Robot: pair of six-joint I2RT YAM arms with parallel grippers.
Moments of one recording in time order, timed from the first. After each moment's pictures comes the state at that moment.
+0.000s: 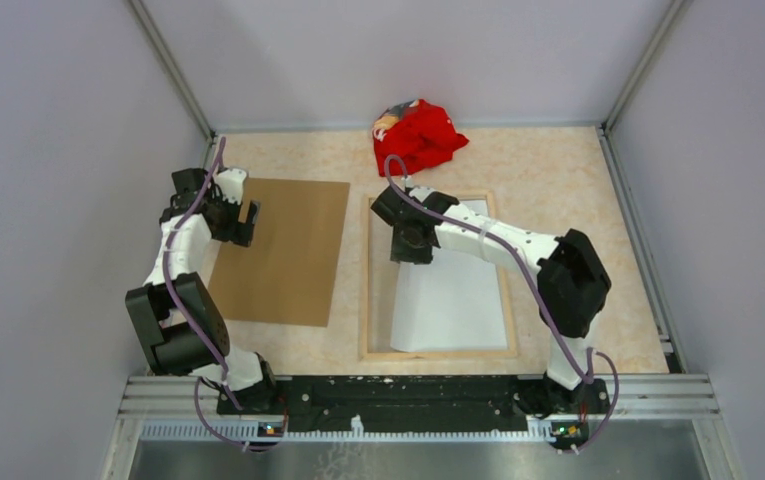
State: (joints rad) left arm 0.31 1.49 1.09 -0.52 0.20 0.52; right arm 0.90 1.85 1.56 -0.92 0.31 0.93
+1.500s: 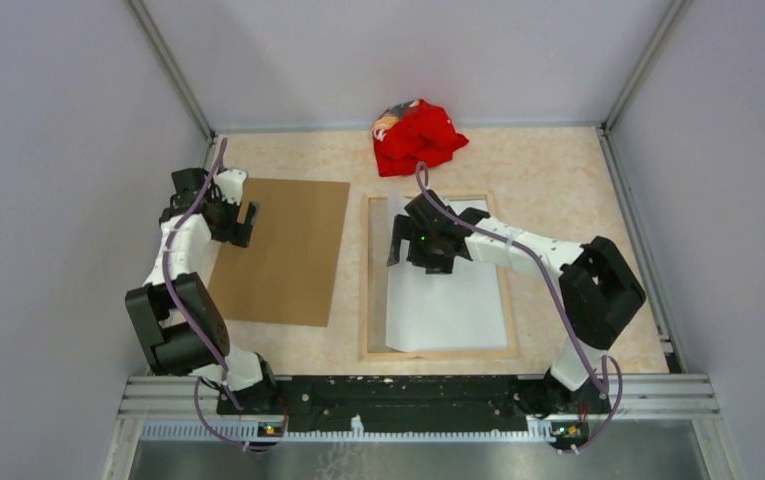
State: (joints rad) left arm 0.31 1.49 1.09 -0.53 0.17 0.54; right arm 0.79 1.70 1.23 -0.54 0.04 0.87
